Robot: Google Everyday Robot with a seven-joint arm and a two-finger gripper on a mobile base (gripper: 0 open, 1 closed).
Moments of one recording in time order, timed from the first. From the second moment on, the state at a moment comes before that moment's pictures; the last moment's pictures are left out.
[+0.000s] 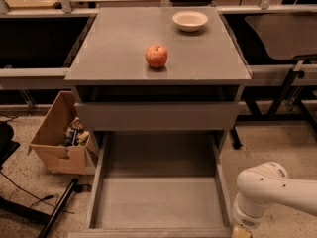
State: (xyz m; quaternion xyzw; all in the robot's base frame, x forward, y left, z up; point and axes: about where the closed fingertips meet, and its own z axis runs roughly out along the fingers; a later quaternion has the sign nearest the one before) arm 0.357 -0.270 0.451 0.55 -0.83 -0.06 0.05
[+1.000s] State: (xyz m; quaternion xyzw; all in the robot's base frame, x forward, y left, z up) arm 0.312 -0.273 0.620 0.54 -0.83 -0.08 -0.07
